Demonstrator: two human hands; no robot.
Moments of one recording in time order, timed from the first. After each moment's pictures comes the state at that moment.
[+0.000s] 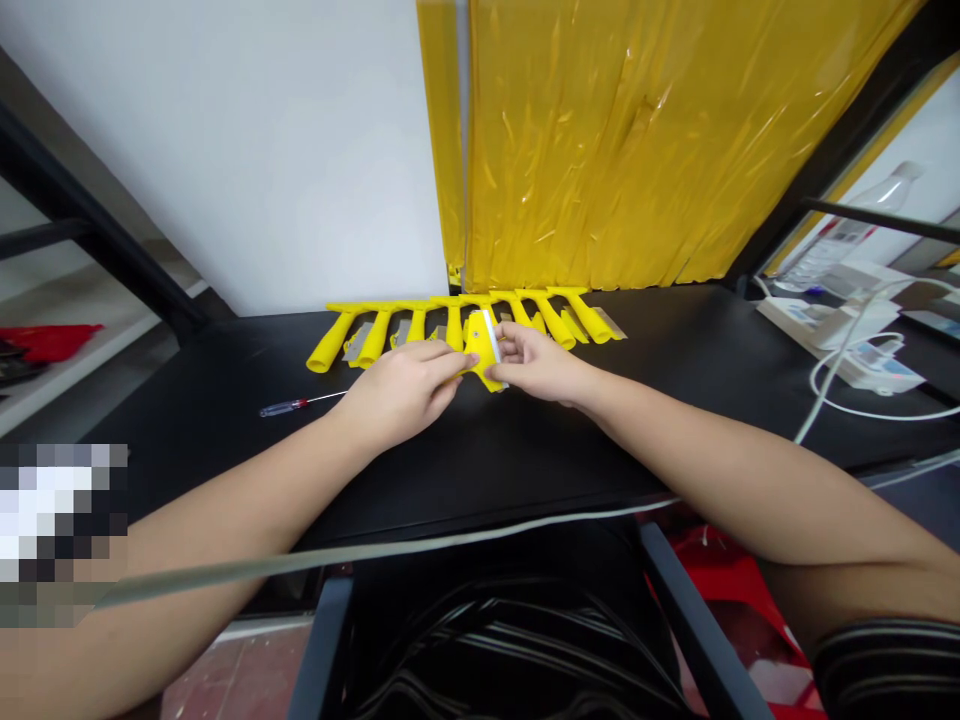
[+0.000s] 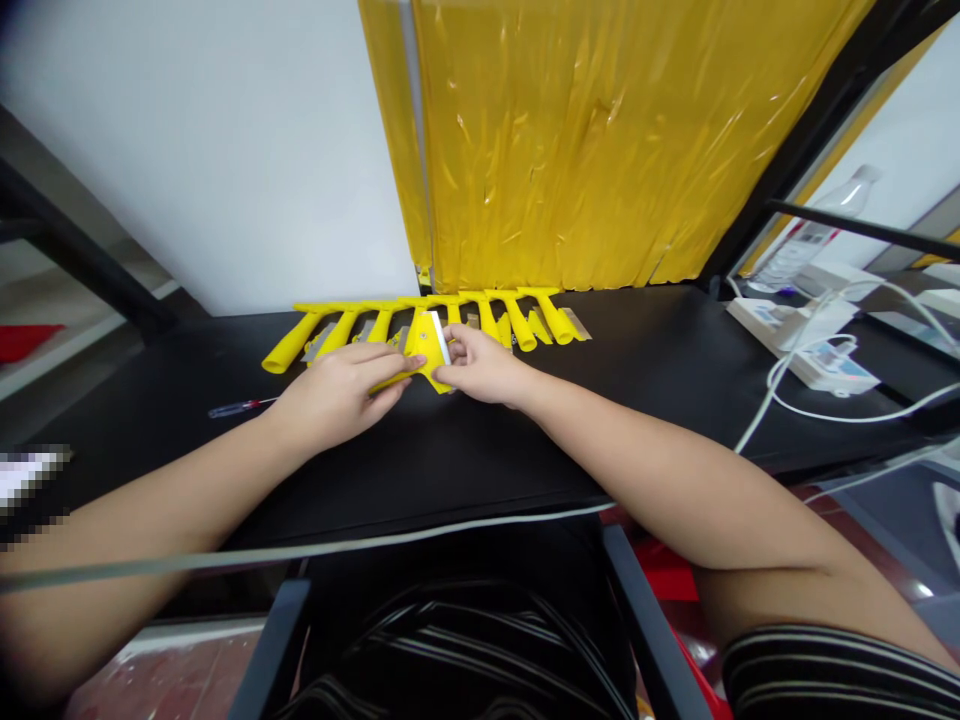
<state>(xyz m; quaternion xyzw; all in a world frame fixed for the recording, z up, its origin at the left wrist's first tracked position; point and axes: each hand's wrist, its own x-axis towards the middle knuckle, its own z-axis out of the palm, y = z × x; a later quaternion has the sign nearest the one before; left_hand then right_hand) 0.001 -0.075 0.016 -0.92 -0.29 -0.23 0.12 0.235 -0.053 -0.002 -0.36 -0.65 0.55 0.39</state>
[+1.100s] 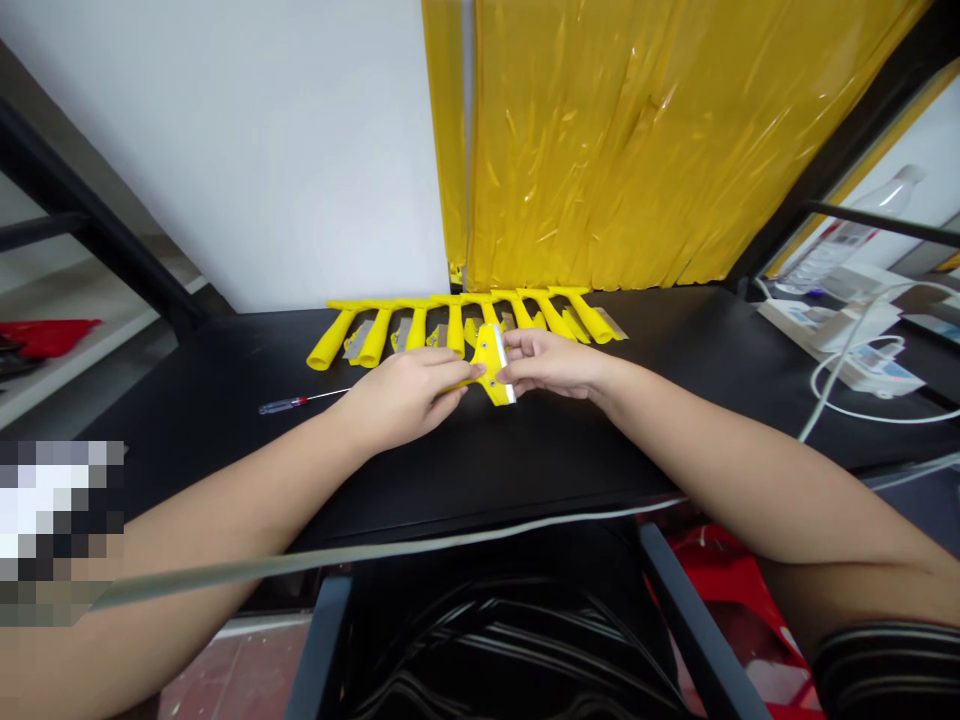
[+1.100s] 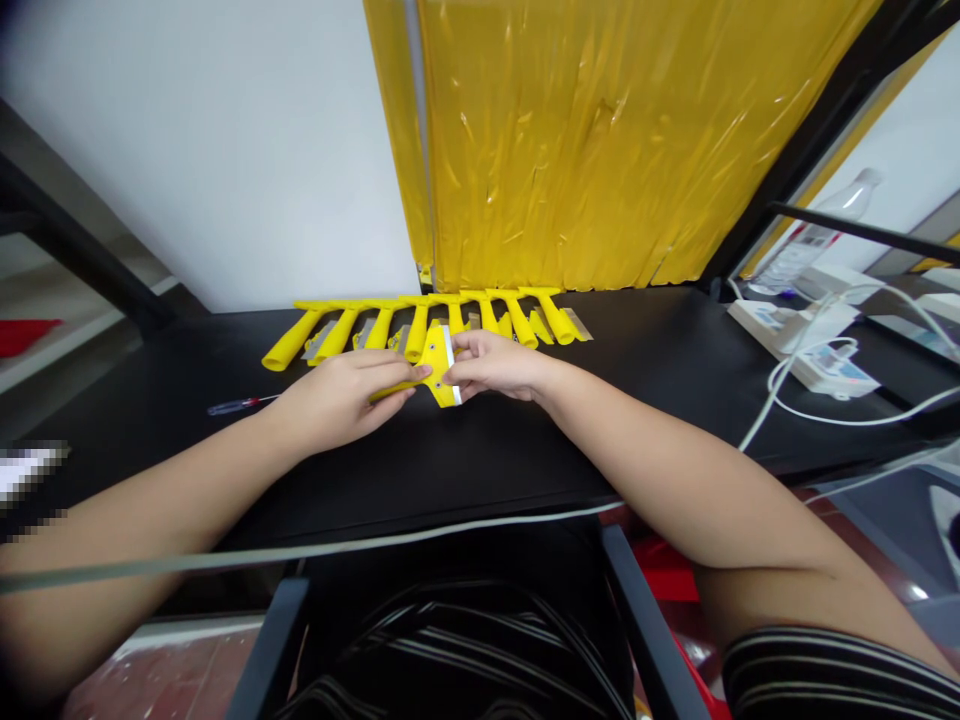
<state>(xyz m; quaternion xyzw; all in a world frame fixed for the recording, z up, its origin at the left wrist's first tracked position) -0.002 -0.075 0.019 -0.94 -0.25 -0.21 0.08 0.251 -0.053 0.014 -0.37 -0.57 0.67 0.29</state>
